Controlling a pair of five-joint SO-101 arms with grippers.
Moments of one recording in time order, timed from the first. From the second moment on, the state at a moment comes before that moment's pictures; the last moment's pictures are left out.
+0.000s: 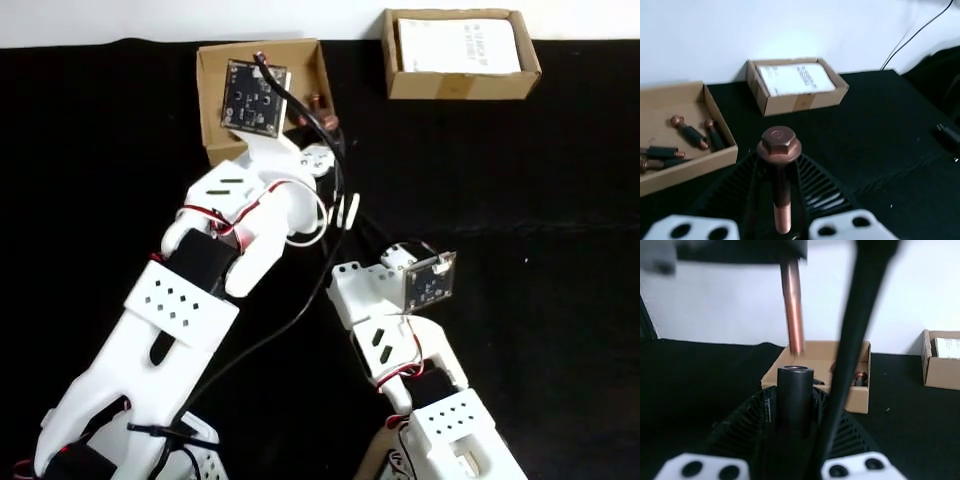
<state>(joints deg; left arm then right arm) 24.6 -32.2 23.3 36.4 17.8 -29.7 -66.0 92.4 -19.6 -7.2</state>
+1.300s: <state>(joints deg) 28.0 -31.7 26.0 44.5 15.2 -29.7 -65.8 92.4 -19.6 -7.2</state>
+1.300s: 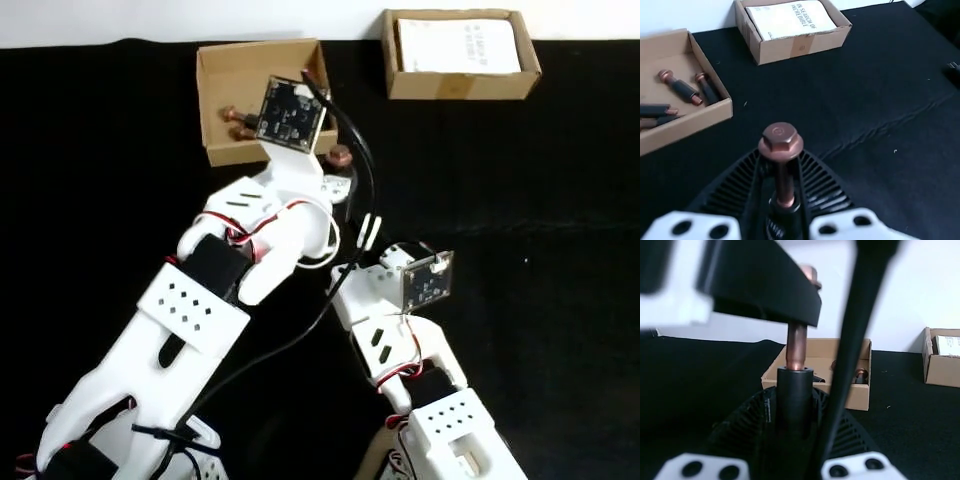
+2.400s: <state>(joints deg) 6.6 -34.3 -7.8 97.1 6.5 -27.1 -40.6 54.6 2.6 -9.0</state>
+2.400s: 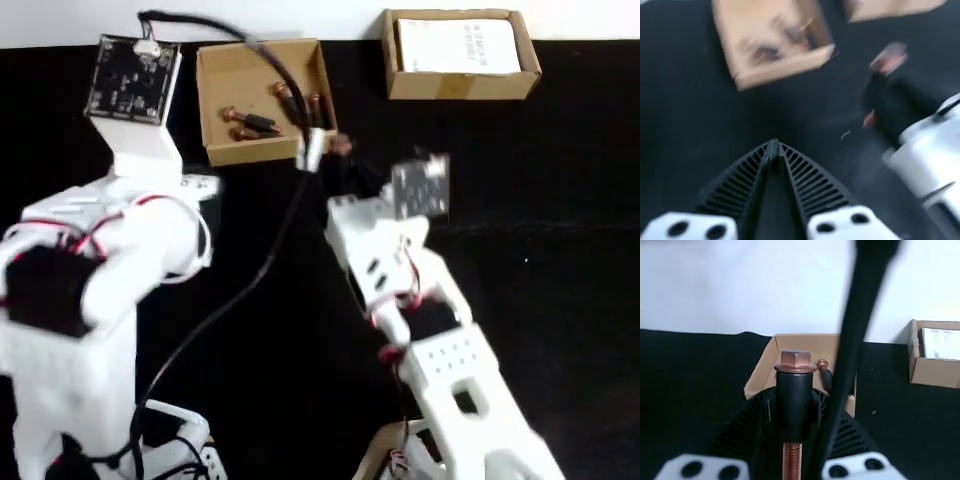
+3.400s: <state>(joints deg) -19.9 -102.4 96.1 47.1 -4.6 -26.4 67.1 -48.1 2.6 0.0</state>
